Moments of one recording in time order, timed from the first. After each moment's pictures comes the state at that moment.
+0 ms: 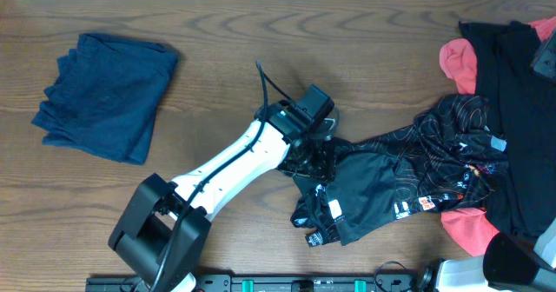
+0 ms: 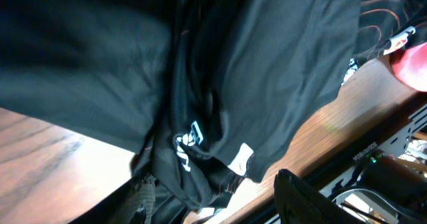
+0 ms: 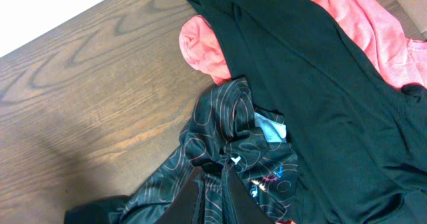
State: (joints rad) left arm -0.74 1.78 1.28 -0.87 0.44 -0.45; right arm -0.35 1.63 2.14 -1.48 -0.03 0.19
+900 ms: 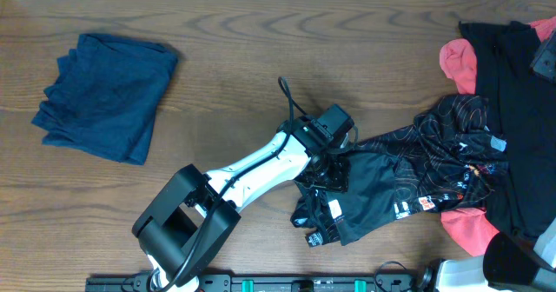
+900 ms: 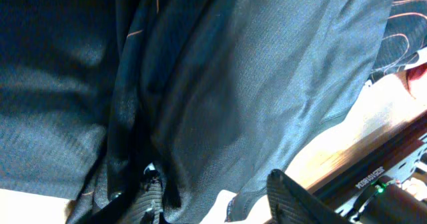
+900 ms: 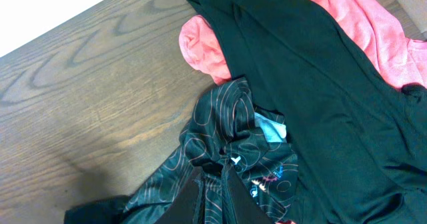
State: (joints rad) left arm -0.82 1.88 1.25 -0.72 0.43 -0.59; right arm -0.35 1.63 2.14 -1.48 -0.03 0.19
